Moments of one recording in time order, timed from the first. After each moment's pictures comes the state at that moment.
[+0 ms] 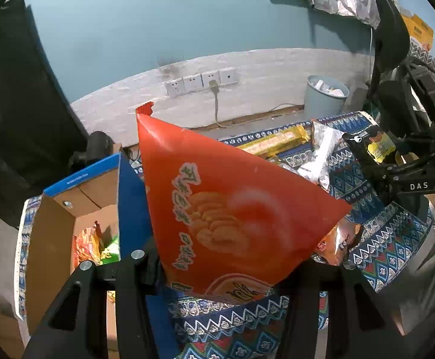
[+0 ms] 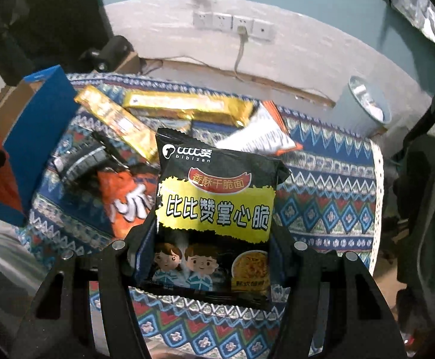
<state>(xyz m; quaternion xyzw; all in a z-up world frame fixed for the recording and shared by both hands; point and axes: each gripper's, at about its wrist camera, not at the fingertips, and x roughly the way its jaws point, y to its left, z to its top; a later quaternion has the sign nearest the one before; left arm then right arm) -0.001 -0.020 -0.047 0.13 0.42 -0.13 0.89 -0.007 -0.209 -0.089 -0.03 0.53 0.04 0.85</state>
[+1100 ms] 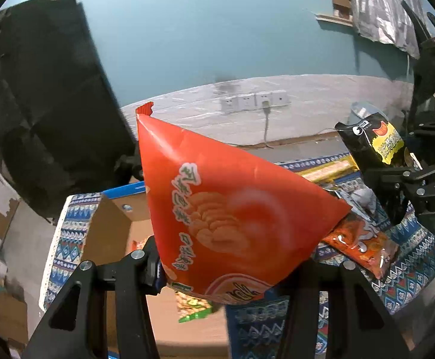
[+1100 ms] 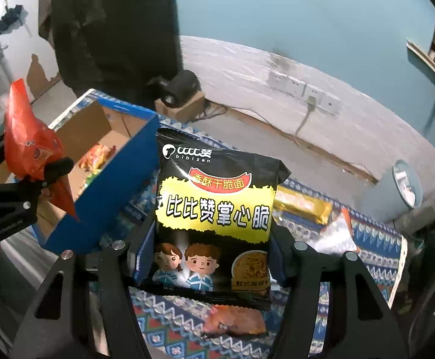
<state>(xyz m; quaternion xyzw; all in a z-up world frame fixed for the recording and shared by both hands) 0.007 0.059 -0.014 0.11 0.38 -0.03 0.92 0.024 -0.080 -0.019 -0.07 0.44 0.16 0.88</state>
